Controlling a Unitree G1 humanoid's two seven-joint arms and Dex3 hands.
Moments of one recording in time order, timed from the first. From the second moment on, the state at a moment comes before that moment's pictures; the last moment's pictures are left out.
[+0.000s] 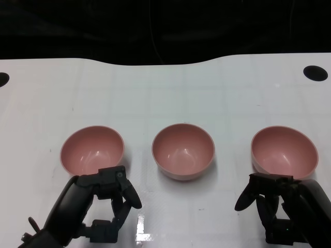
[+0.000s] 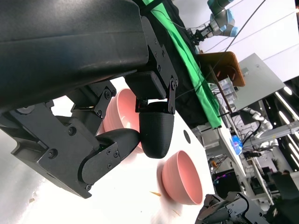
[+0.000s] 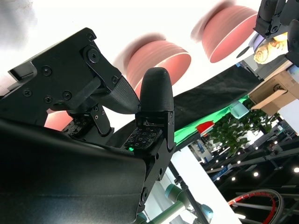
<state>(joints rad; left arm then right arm) 0.05 0.12 -0.06 0.27 0.02 -0.68 -0.27 0.09 -0.29 0.15 0.14 -0.56 -0.66 -0.25</state>
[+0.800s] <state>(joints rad) 0.05 0.12 -0.06 0.27 0.02 -0.67 -0.27 0.09 -0.28 0.15 0.14 -0.55 -0.67 -0.25</state>
